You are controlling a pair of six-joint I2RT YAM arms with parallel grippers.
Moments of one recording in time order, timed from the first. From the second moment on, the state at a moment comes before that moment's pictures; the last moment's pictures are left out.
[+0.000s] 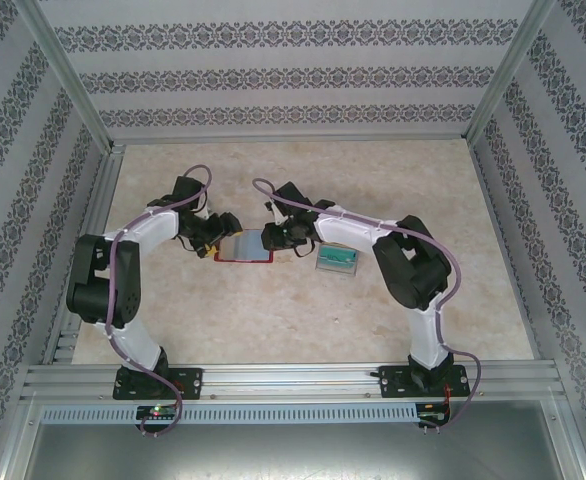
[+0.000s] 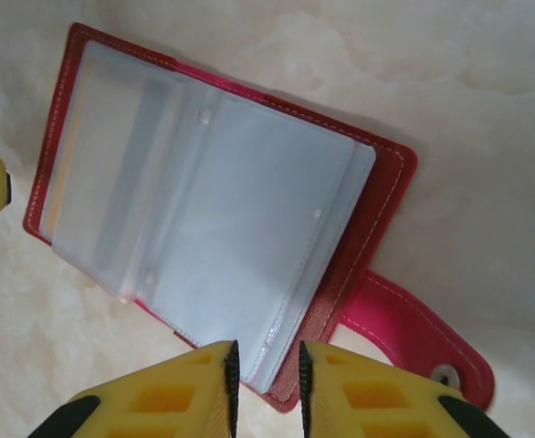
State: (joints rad) left arm -0.12 1.73 1.08 -0.55 0.45 -0.66; right arm 0.70 2.03 1.43 -0.42 -0.25 0.48
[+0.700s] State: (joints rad) left arm -0.12 1.83 1.10 -0.46 0.56 -0.65; right arm 0.68 2.16 1.52 -0.42 -0.32 0.50
